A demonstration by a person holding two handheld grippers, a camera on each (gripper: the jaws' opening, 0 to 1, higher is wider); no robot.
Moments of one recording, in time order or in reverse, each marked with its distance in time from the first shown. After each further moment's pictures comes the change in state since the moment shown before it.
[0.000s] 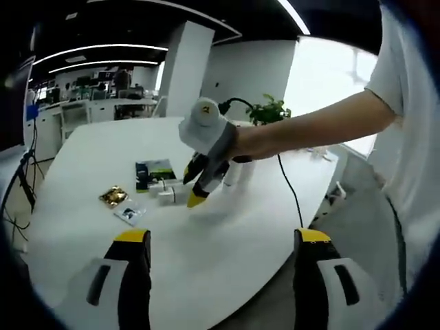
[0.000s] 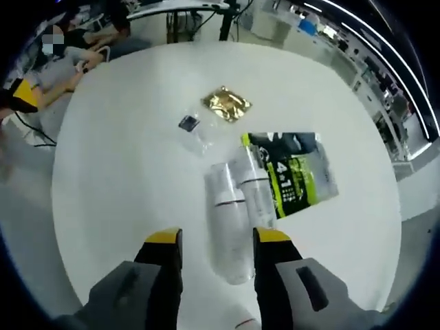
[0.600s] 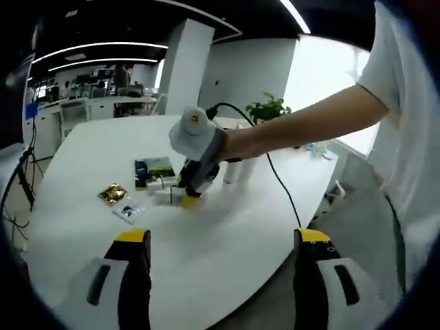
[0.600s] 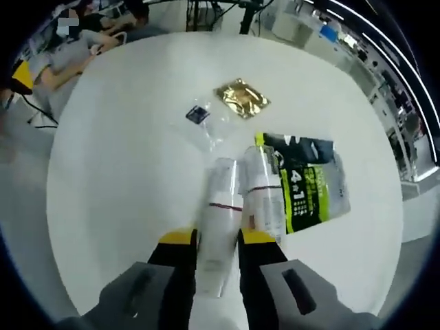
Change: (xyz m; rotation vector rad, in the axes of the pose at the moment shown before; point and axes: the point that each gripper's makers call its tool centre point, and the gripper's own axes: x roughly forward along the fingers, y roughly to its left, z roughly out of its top) left arm 0.002 0.001 -0.002 -0.009 0.010 0.001; right arm 0.021 -0.004 0.004 -0.103 0.012 0.065
